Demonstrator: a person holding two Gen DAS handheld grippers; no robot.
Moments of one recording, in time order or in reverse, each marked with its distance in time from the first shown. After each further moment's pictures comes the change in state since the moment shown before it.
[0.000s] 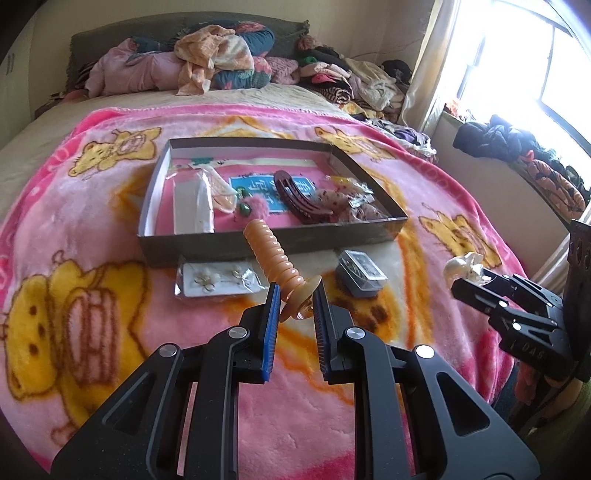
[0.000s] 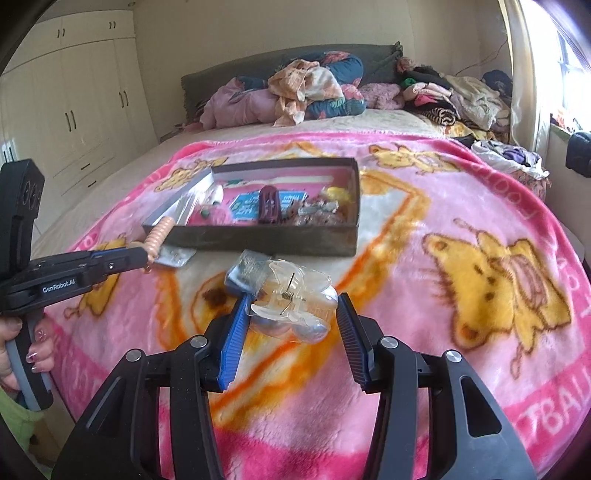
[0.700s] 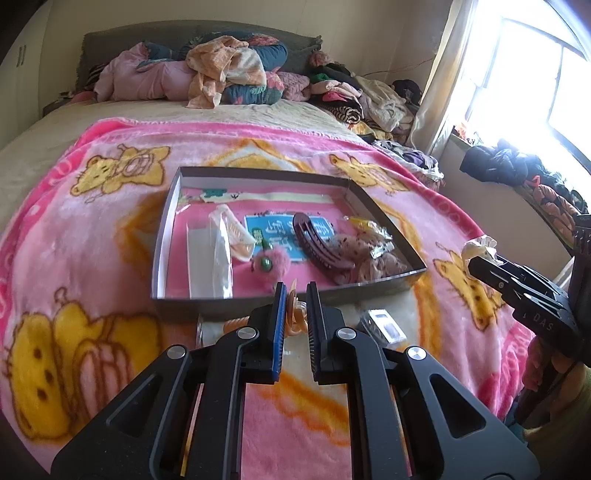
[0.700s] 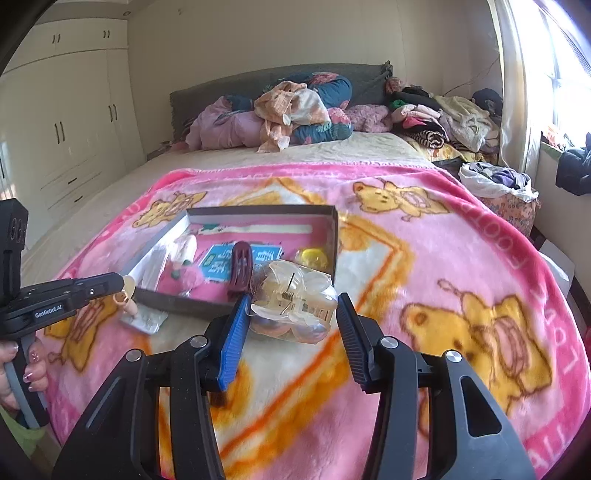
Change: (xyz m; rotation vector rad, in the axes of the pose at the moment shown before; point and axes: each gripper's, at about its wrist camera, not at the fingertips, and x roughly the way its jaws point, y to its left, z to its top) left arm 0.013 0.024 0.043 -0.044 -0.060 0.002; right arm 0.016 -0.017 0.060 -0.003 -0.073 -0.056
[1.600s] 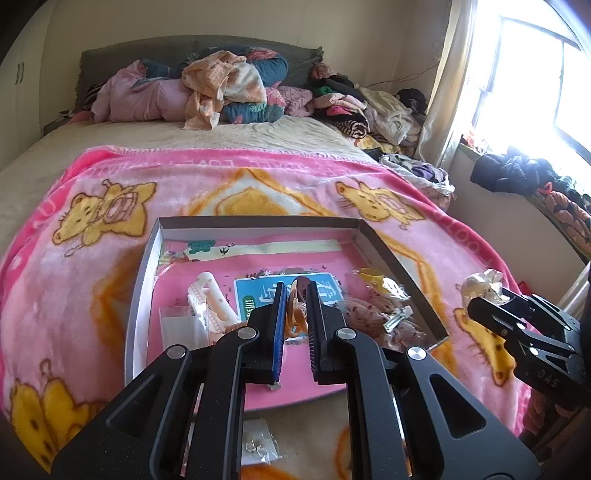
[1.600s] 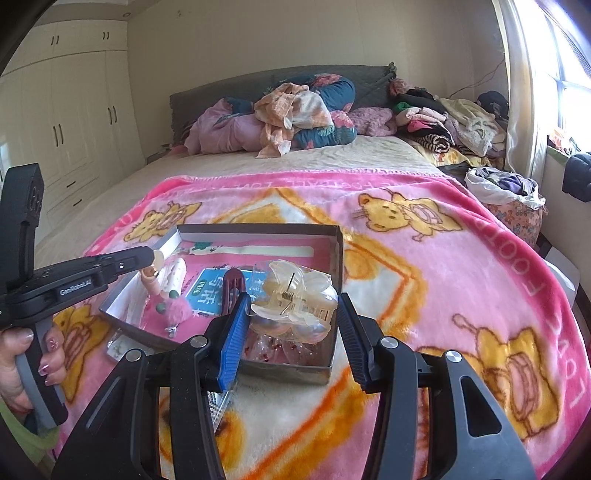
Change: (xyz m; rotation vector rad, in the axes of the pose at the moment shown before) left arm 0.050 -0.012 0.053 0.026 -0.052 0.044; right arm 0.043 -0.005 0.030 -0.007 0.001 0.011
